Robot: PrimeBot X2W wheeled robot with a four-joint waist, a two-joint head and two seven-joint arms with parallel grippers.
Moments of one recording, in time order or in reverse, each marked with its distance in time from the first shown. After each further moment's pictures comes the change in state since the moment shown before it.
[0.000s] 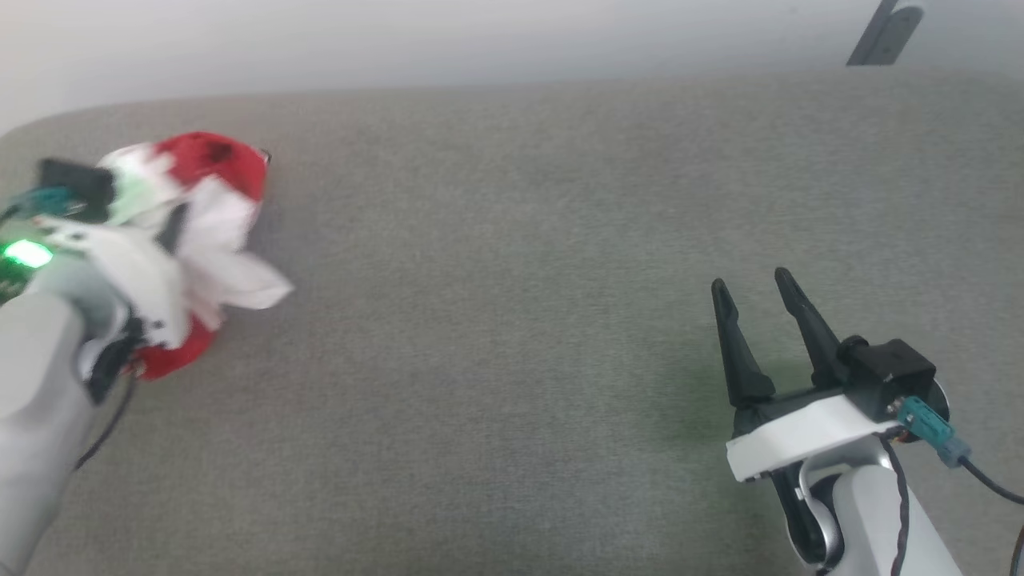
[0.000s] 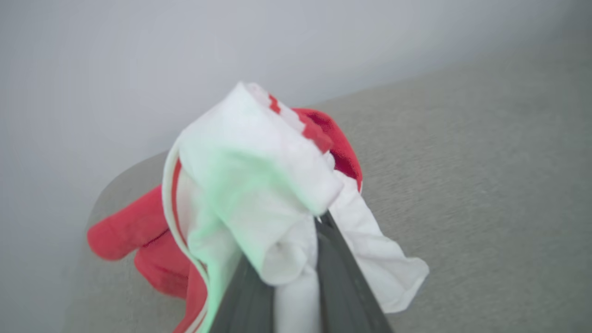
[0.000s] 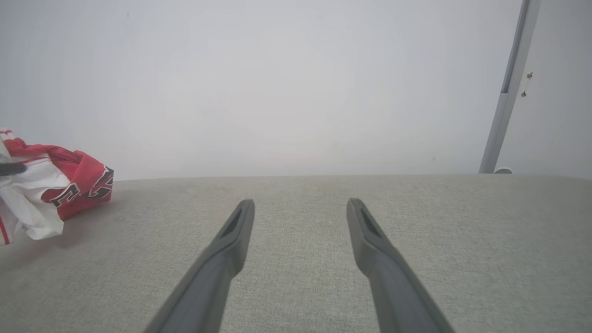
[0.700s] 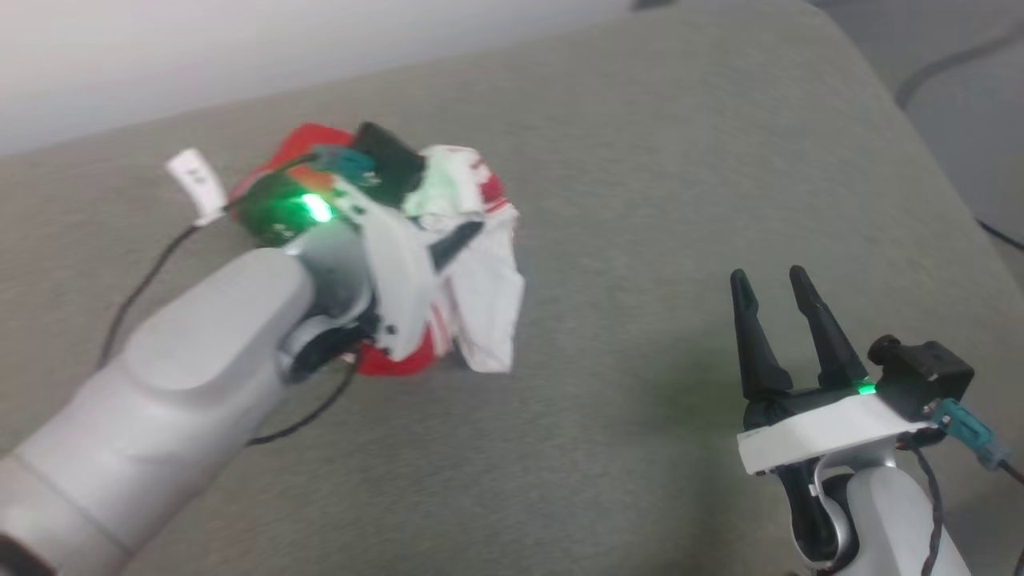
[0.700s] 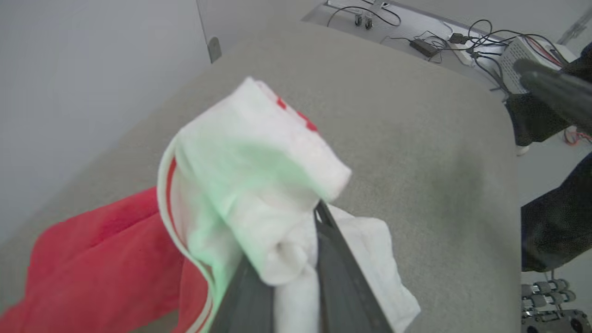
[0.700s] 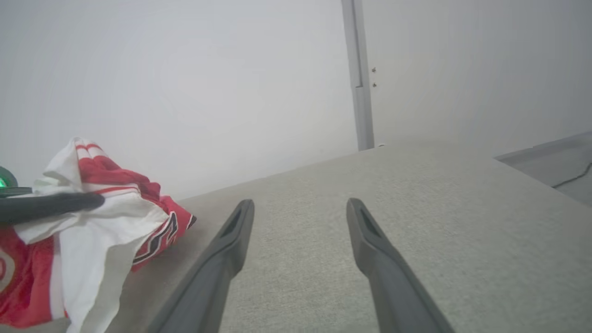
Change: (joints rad) left arm -0.134 -0.100 -0.361 -0.498 -0.212 0.000 0.260; right arm 0.017 0.000 -0.007 -0.030 0.172 0.000 0.000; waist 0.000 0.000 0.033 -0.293
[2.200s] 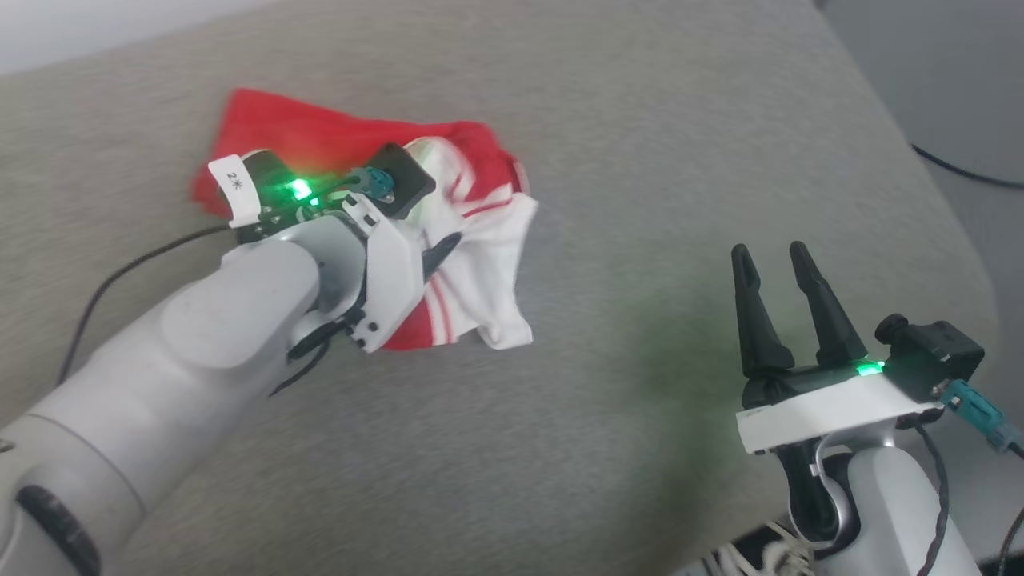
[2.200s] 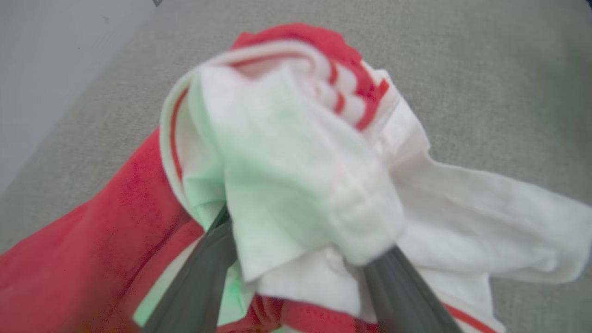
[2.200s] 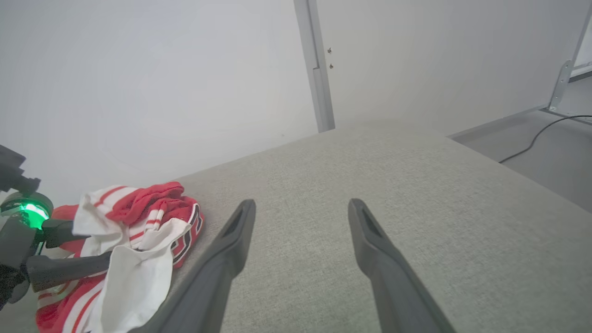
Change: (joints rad) left arm -0.126 -0.070 -0.236 0.285 0.137 -0.003 -0.123; right arm -0.037 0.001 0.006 -0.010 0.057 0.000 0.000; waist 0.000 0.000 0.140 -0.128
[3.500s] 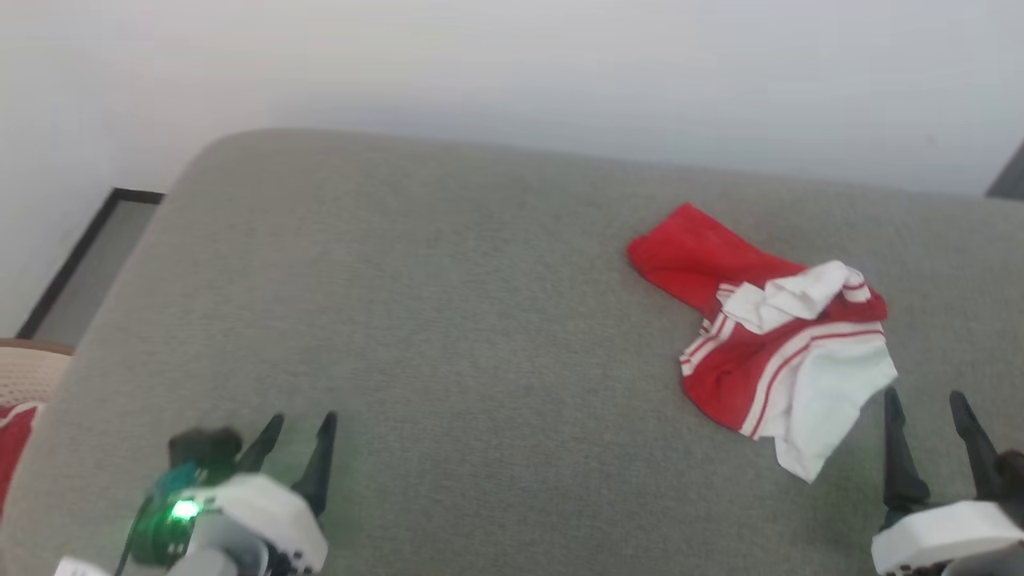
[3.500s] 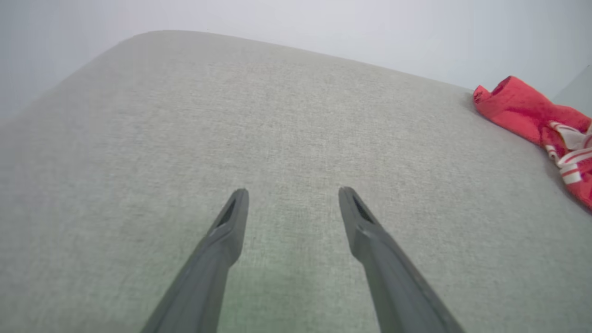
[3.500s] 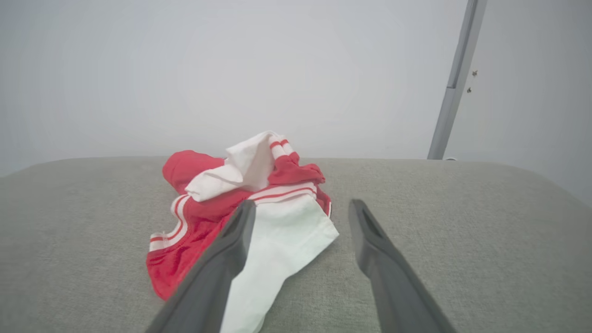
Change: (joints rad) left arm 0.842 -0.077 0.838 -0.062 0.099 0.103 -0.338; right arm 0.251 -0.055 -0.309 0.025 -0.275 0.000 0.000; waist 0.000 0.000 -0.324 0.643
